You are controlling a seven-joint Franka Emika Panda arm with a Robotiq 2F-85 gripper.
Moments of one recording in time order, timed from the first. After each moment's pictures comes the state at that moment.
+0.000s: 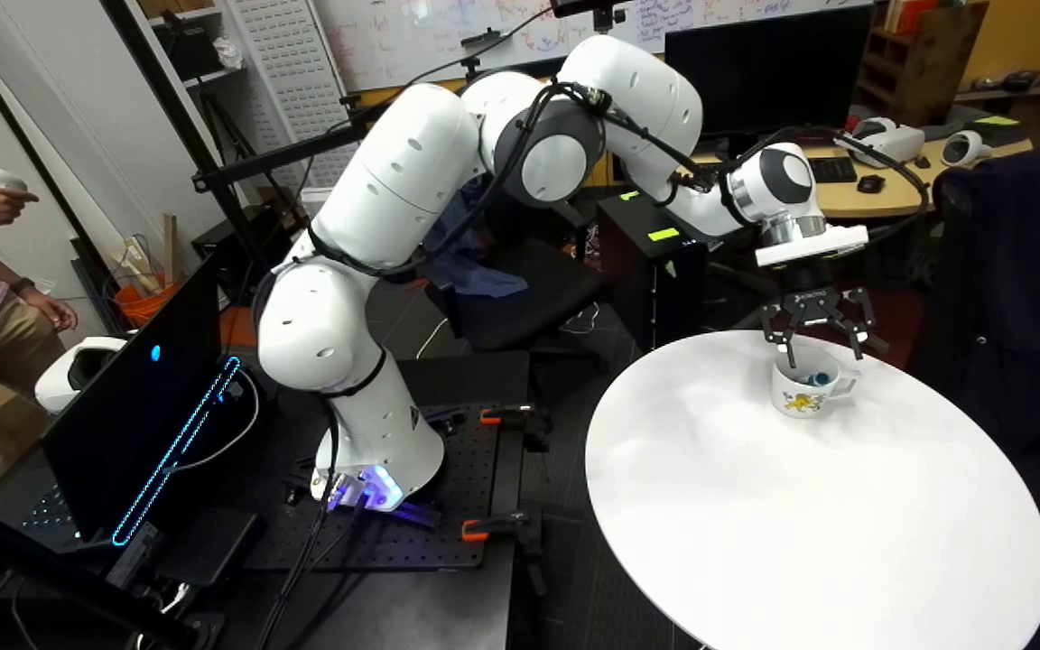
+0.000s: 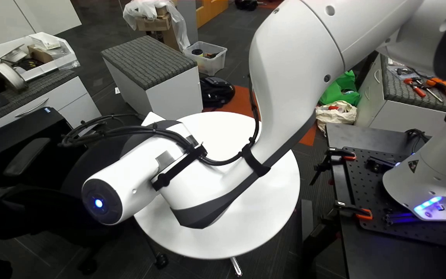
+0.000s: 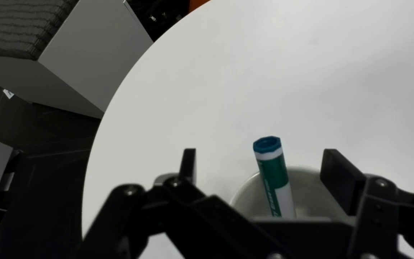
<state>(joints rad) 0.27 0.87 0.14 -1.38 -0.93 1.75 -0.44</state>
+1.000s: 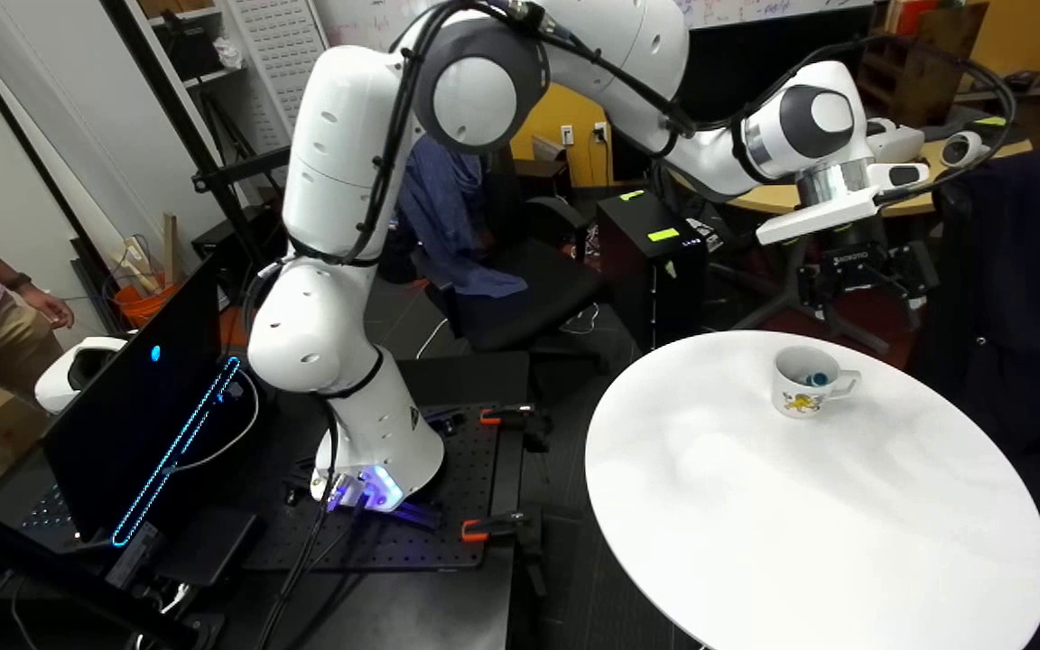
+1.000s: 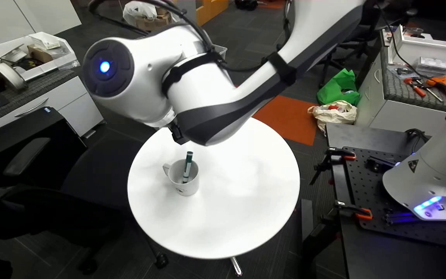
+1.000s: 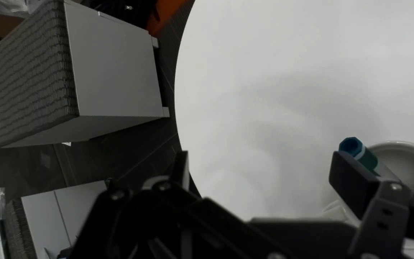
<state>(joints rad) 0.13 0.56 0.11 -1.61 -0.80 2.02 -0.04</state>
